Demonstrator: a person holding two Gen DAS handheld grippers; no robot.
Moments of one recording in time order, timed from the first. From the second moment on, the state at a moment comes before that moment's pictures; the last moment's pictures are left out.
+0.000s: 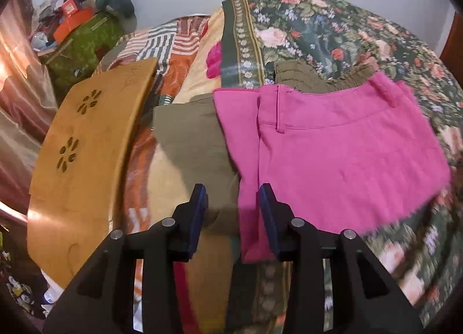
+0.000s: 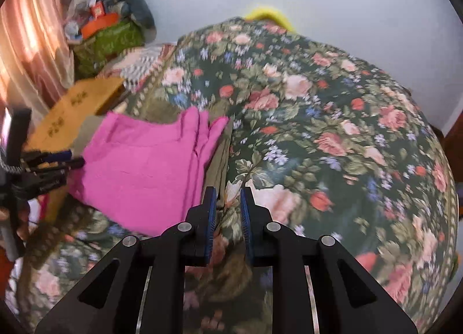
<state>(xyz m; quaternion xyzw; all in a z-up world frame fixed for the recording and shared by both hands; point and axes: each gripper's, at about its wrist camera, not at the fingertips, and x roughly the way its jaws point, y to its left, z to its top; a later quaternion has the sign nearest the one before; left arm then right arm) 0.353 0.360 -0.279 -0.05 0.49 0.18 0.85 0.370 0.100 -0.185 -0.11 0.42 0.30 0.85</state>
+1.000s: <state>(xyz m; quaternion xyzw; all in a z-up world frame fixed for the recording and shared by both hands) 0.013 0.190 0.028 -0.04 0.12 0.11 0.99 0.073 -0.010 0.035 0.00 0.11 0.42 0.90</state>
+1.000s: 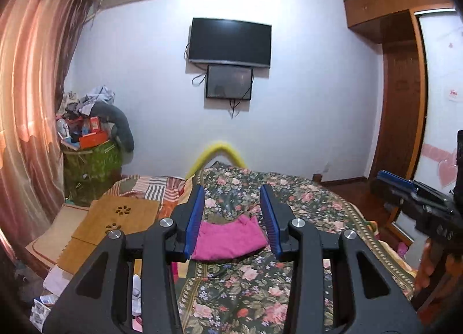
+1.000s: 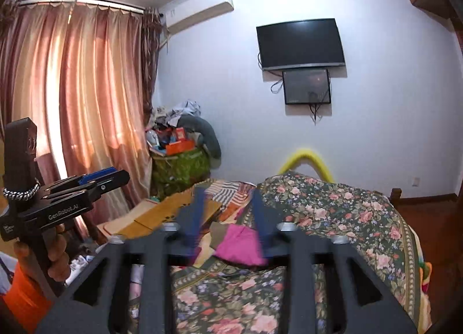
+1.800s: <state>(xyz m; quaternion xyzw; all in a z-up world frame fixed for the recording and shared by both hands) -0.043 0.170 0.015 -0.04 0.09 0.12 0.99 0.027 -0.010 0.029 -0.03 0.07 0.37 0.92</state>
